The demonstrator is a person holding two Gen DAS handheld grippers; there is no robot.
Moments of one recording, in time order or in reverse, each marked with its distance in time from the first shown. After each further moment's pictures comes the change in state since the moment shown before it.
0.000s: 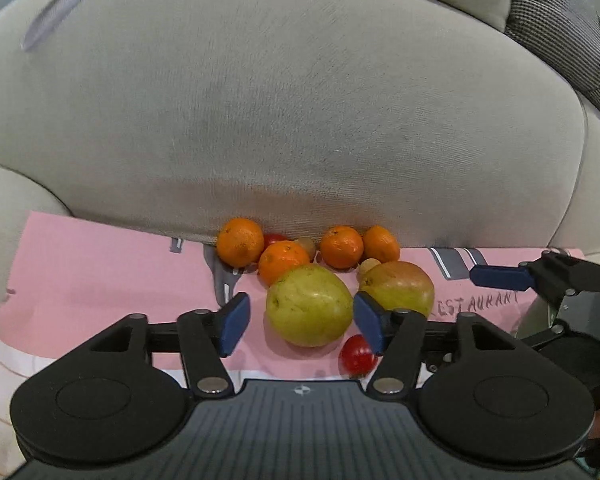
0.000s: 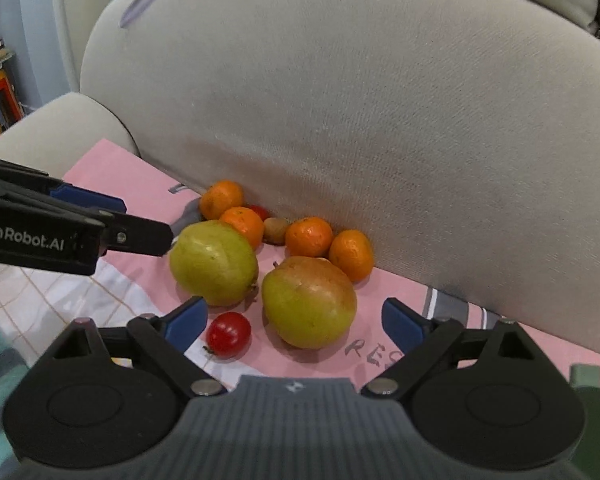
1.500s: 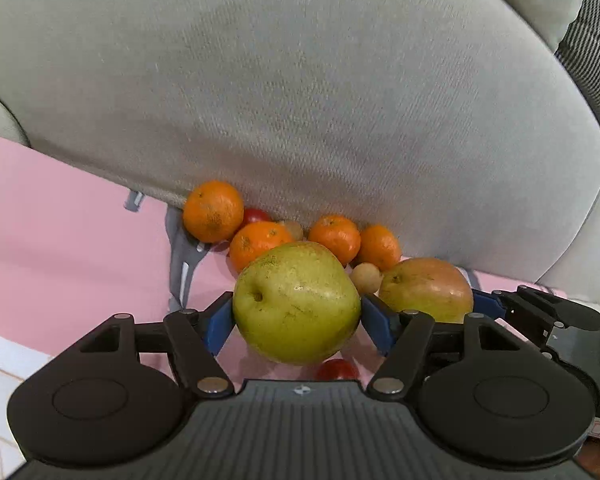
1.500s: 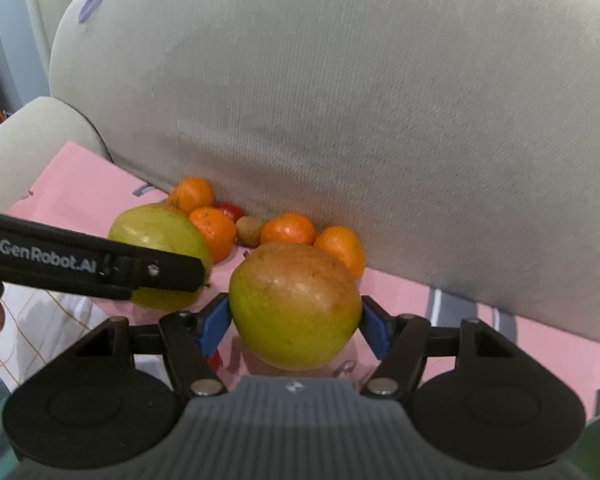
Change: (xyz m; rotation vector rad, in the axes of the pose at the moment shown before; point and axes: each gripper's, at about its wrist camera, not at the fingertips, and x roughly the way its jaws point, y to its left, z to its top) left arm 0.049 0.017 0.002 -0.187 0.062 -0.090; right arm 0.024 -0.016 0.013 0.074 0.023 -0.008
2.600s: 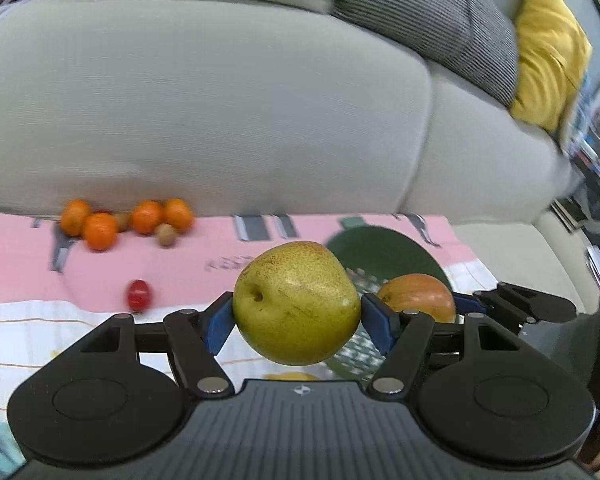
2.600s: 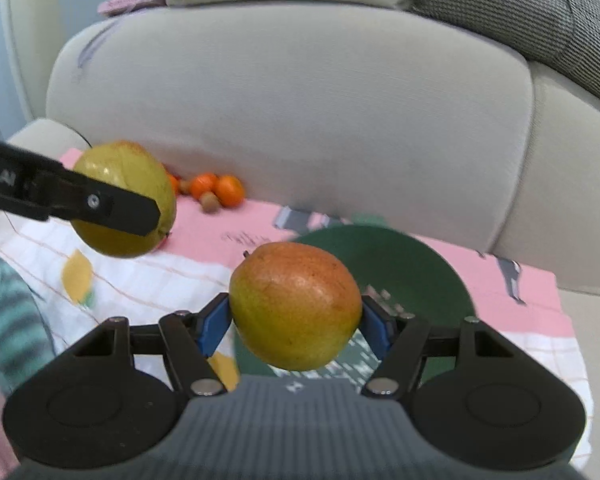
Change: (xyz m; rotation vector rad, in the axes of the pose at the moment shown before) left arm -0.100 -0.168 -0.072 0.271 0.011 -0.132; right arm -0.197 -0.078 -0.118 0.058 -0.025 -0.144
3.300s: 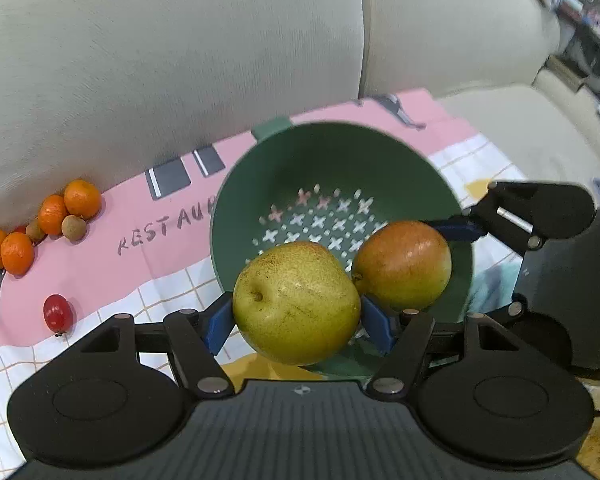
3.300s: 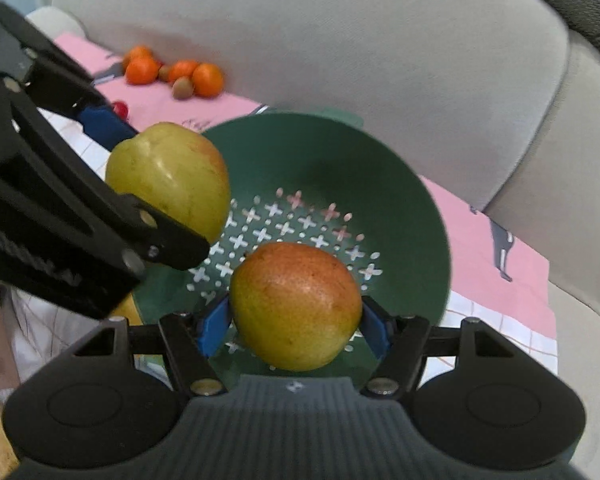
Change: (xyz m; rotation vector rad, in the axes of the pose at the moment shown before) left arm 0.103 -0.070 -0.014 0.291 0.282 0.056; right arm 0.056 -0.037 -0.025 -0.207 0.211 0.015
